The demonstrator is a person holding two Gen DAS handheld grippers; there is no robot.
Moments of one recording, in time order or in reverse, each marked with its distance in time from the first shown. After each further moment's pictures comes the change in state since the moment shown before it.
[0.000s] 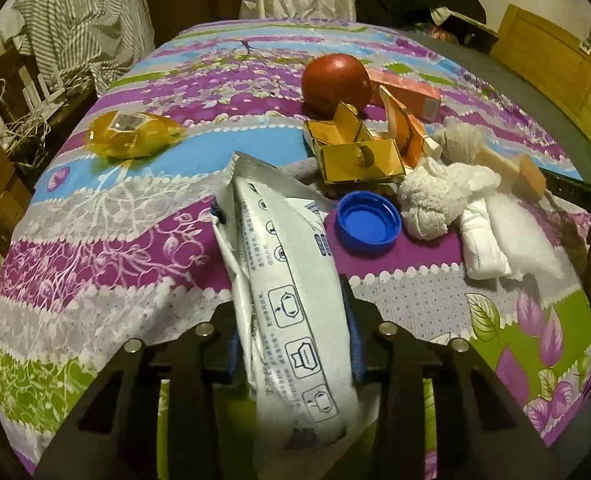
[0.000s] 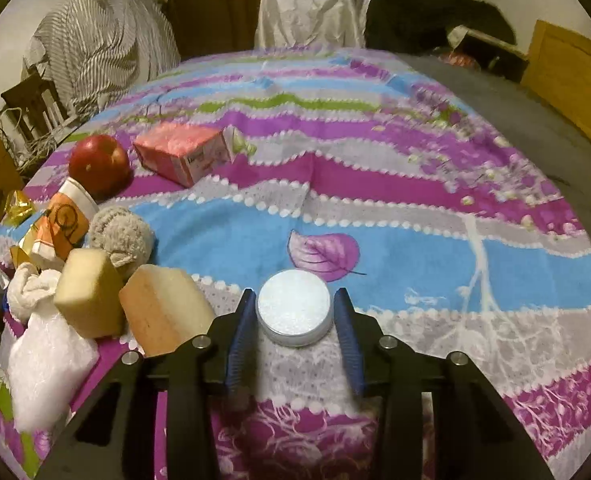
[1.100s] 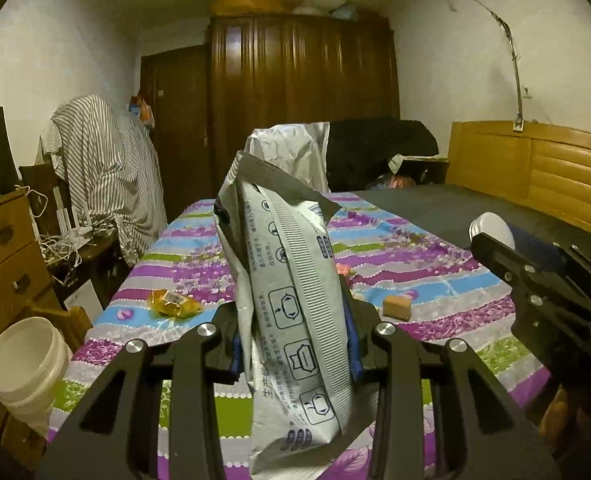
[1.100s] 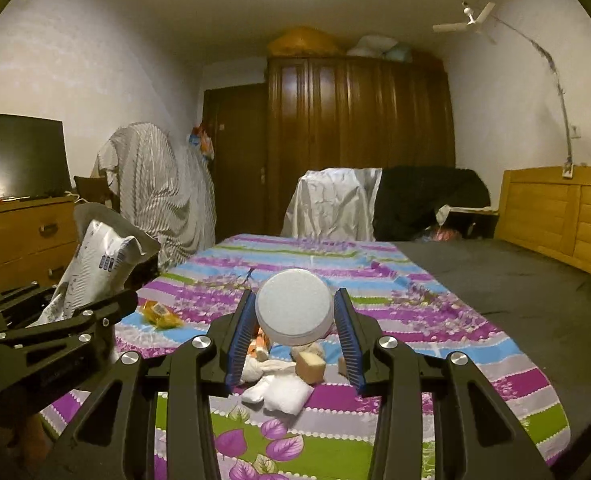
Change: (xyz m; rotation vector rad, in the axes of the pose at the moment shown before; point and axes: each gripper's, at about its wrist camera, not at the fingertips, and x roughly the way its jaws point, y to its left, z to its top) left arm -0.219 -0.071 -0.046 0.070 -0.630 -0.001; right arm -0.336 0.150 -0.111 -0.079 -0.661 0.009
